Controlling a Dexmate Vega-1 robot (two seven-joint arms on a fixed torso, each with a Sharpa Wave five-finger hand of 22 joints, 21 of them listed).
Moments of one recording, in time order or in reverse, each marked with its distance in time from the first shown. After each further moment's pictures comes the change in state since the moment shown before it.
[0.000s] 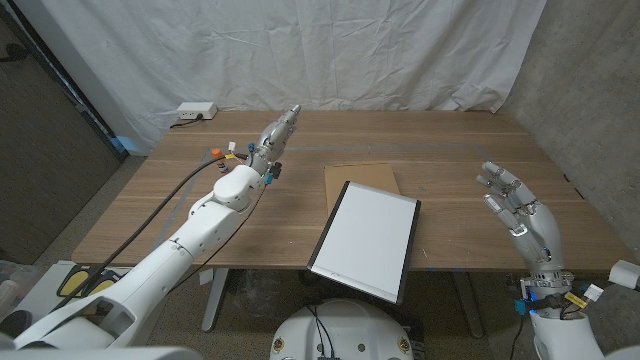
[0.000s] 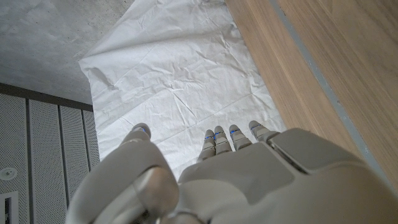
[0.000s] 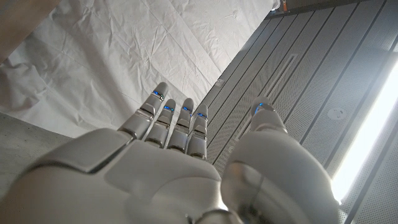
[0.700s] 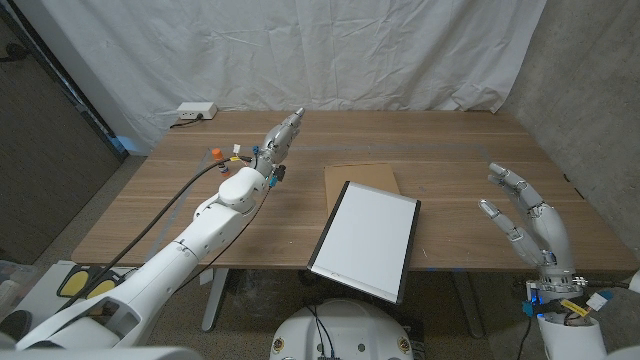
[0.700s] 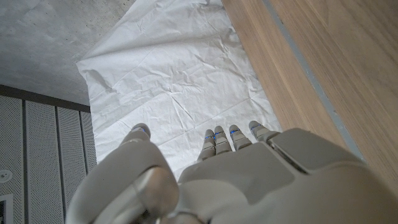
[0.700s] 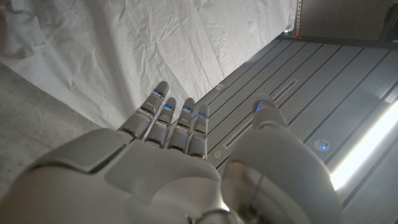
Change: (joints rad) left arm -0.010 -0.022 0.016 0.021 0.010 -0.004 0.000; left_hand 0.000 0.000 -0.004 -0.004 0.000 0.000 0.000 0.000 0.000 0.000 0.000 0.000 0.000 0.000 0.000 0.000 0.000 0.004 -0.004 -0.008 0.000; right arm 0.030 0.180 0.153 -0.037 -0.274 0.045 -0.061; right_hand 0.031 -0.021 0.000 0.000 0.021 0.011 -0.011 0.000 0.000 0.011 -0.011 0.000 0.000 0.014 0.000 0.000 0.003 0.020 -0.002 -0.004 0.000
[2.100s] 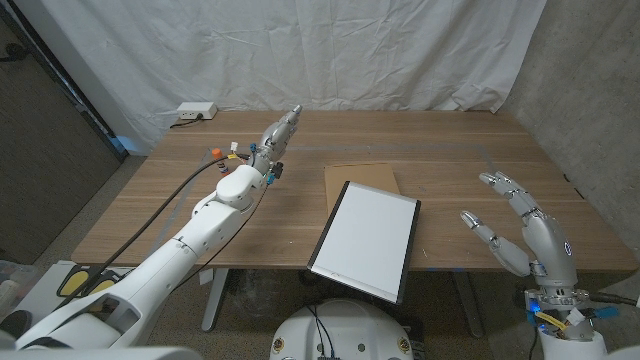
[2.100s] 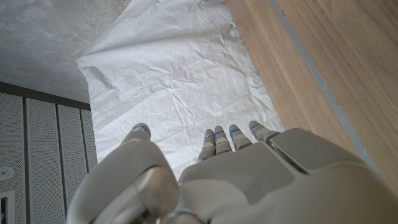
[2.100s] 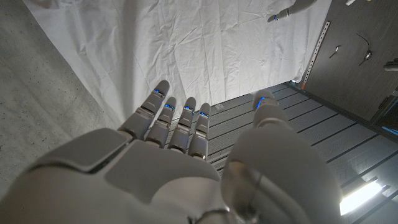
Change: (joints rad) left arm -0.008 0.004 -0.009 0.014 -0.008 -0.005 -0.006; left_hand 0.005 0.005 -0.008 0.000 0.000 0.000 0.000 0.000 0.000 0.000 0.000 0.000 0.000 0.000 0.000 0.000 0.000 0.001 -0.001 -0.008 0.000; right arm -0.110 0.047 0.046 -0.167 -0.515 -0.139 -0.392; right_hand 0.031 -0.012 0.000 0.009 0.033 0.018 -0.018 0.000 0.005 0.018 -0.018 0.000 0.000 0.009 -0.002 -0.005 0.000 0.018 0.000 -0.012 0.003
